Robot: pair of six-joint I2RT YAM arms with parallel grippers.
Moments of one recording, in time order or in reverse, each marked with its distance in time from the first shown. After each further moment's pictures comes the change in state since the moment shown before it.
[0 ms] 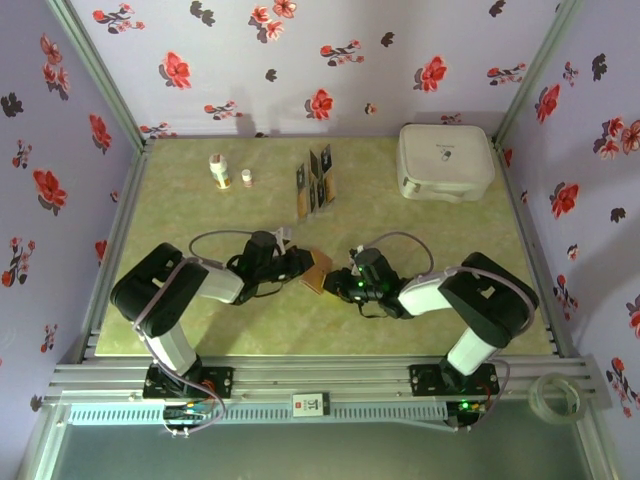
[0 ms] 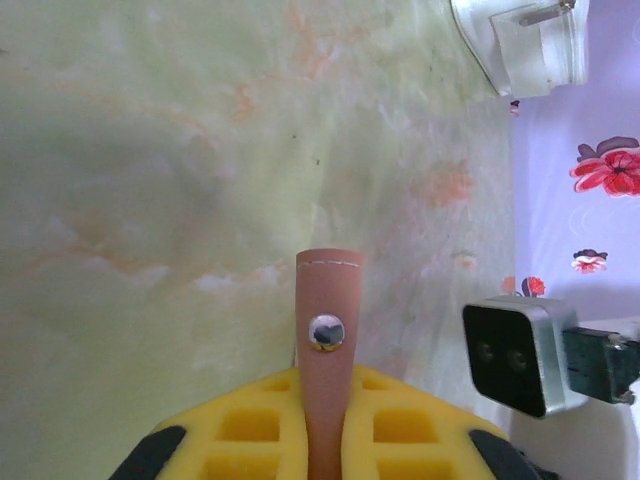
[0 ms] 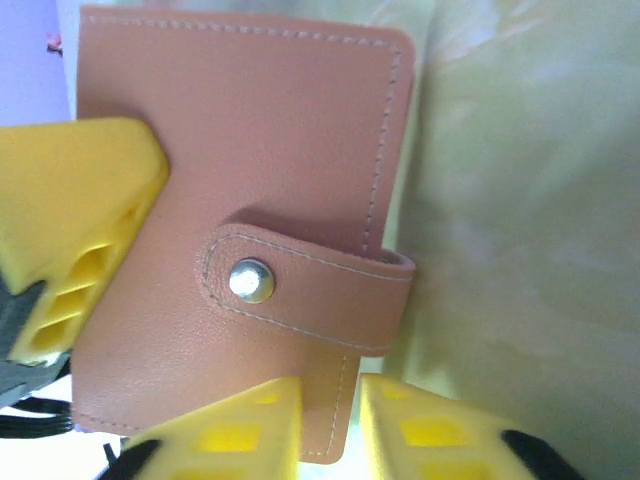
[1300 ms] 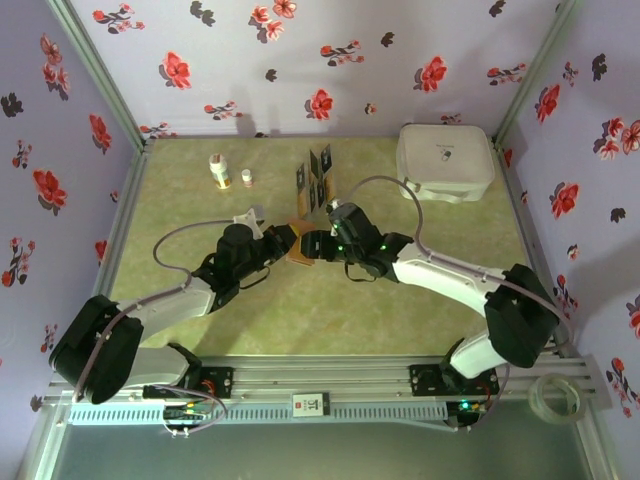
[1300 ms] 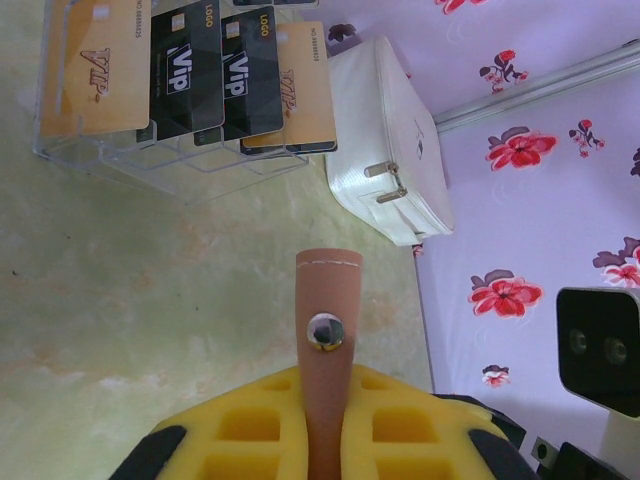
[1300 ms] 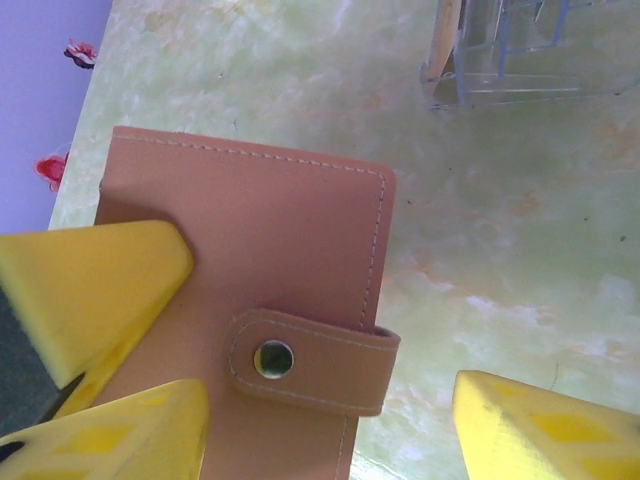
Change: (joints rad) left arm 0.008 -0.426 -0.013 -0.189 -0.240 -0.049; right arm 0.067 -0.114 0.541 -0.709 0.259 -0.369
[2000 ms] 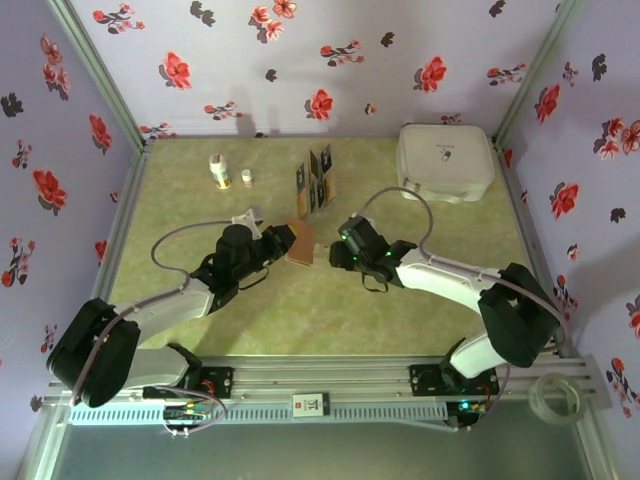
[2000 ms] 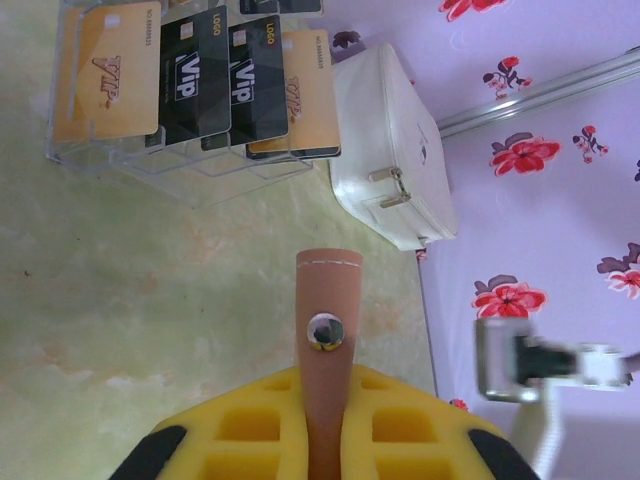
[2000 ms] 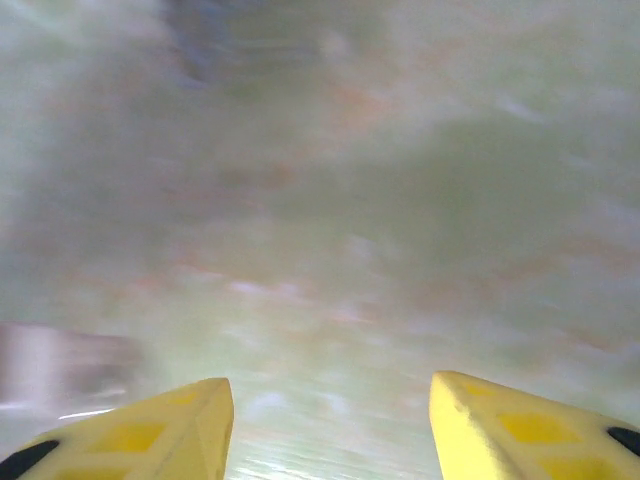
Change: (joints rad) left arm -0.004 -0.021 -0.002 -0.022 -0.018 0.000; right arm -0.070 -0.019 -0.152 -0.095 0.207 0.000
